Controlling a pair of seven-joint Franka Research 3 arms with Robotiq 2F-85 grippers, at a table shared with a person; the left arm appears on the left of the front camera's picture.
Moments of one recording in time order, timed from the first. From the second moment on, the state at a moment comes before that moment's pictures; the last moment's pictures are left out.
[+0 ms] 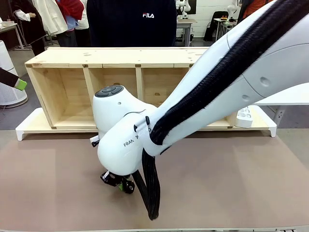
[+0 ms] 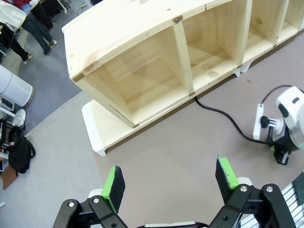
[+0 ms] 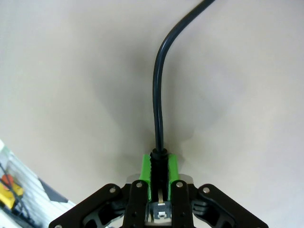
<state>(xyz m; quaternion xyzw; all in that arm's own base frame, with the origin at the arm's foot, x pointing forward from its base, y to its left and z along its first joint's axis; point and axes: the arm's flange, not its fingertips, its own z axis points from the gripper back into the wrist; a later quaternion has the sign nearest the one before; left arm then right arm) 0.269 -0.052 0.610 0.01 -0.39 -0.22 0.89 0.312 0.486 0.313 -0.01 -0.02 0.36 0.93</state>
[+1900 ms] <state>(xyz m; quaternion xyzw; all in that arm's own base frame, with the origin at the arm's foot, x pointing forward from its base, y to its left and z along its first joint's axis) 0.269 -0.052 0.610 0.01 -0.39 -0.22 0.89 0.320 0.275 0.344 -0.01 -0.11 0.14 0.98</state>
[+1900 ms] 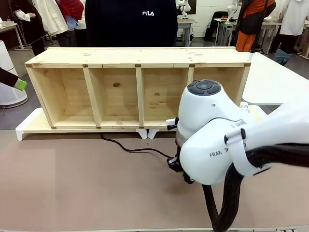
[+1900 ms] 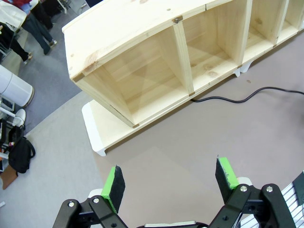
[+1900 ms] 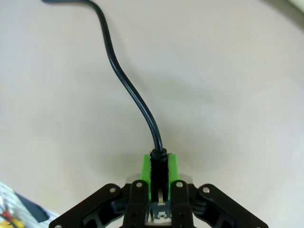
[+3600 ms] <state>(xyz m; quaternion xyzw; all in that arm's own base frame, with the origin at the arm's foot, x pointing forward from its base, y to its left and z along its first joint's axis) 0.269 -0.052 0.610 0.01 -0.39 -0.22 0.89 0.348 0.207 0.373 -0.04 -0.09 0.06 0.99</state>
